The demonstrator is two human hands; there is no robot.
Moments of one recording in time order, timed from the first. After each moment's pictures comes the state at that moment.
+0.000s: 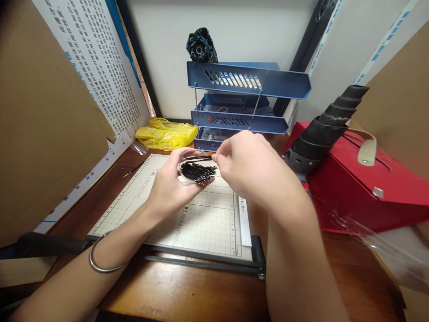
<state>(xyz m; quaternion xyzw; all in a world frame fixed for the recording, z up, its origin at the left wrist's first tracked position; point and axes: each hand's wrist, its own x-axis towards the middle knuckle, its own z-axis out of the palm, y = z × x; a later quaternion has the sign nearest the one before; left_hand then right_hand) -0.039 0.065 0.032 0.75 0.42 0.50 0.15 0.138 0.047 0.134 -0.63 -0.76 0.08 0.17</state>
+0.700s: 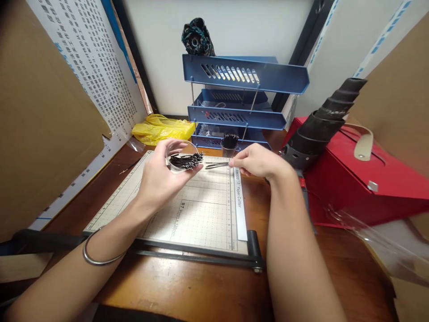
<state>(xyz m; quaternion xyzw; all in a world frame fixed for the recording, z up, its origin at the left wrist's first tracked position) -0.045 0.076 0.029 0.71 0.47 0.52 0.12 0.197 0.098 0.084 -0.62 -0.70 0.33 0.11</state>
